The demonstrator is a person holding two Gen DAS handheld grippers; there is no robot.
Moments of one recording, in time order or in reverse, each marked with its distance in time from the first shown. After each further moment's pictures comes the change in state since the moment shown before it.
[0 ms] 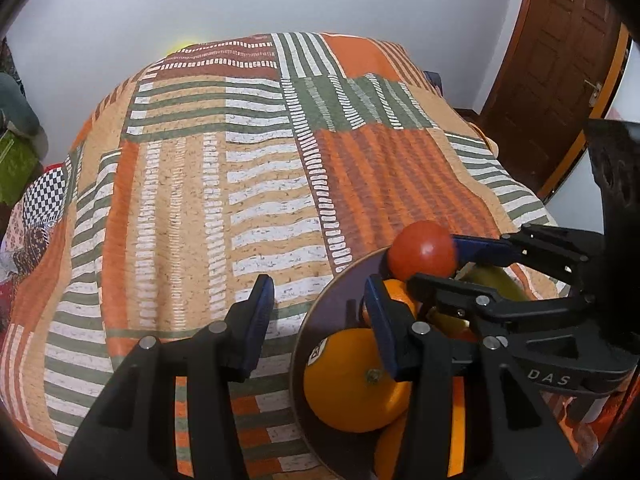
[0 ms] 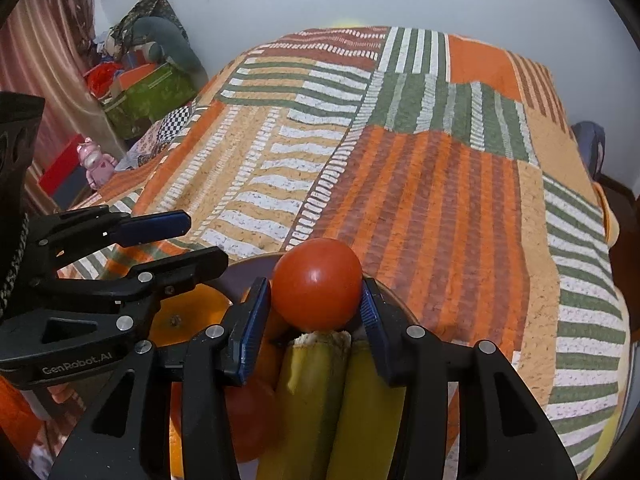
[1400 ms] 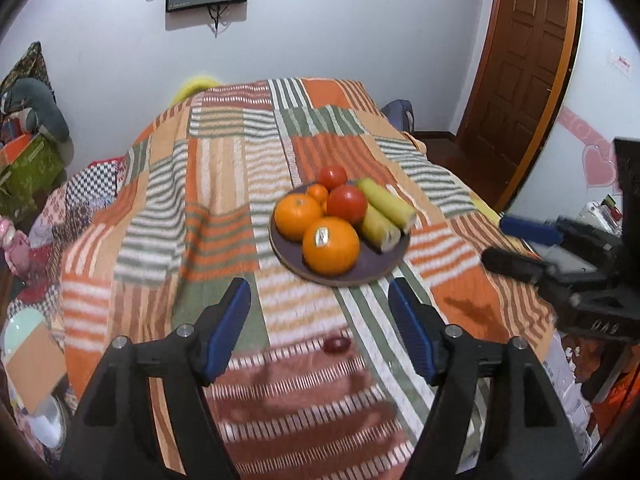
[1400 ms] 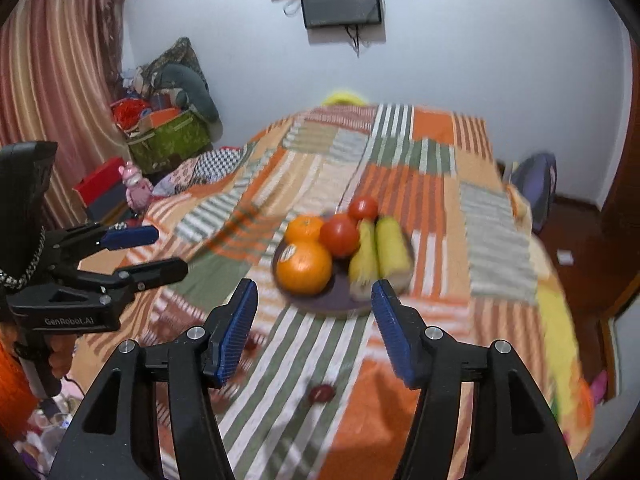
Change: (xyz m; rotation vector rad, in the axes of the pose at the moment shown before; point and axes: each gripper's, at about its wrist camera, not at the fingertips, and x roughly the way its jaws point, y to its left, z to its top) left arm -0.214 -0.052 -0.151 0.018 -0.131 -0.015; right arm -0.182 0.085 -0.122 0.004 -0.219 -0.070
